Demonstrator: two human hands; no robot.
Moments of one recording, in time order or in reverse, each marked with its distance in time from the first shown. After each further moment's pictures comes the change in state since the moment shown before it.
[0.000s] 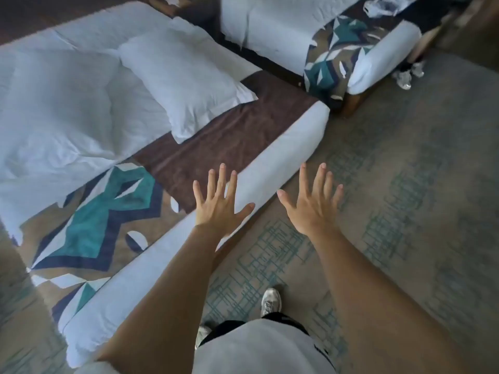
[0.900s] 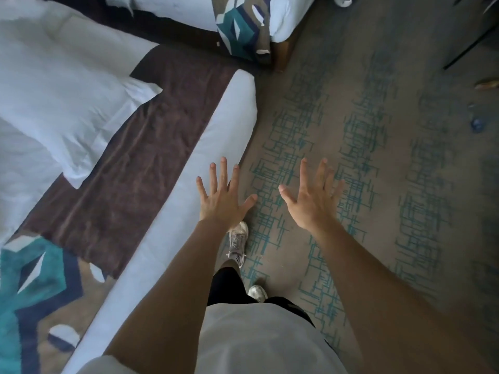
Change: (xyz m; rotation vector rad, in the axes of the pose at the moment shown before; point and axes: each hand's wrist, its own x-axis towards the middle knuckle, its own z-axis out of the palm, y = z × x) left_hand 0.206 0.201 0.070 0.035 -0.180 0.294; right_hand 0.138 0.199 0.021 0.061 -0.115 0.365
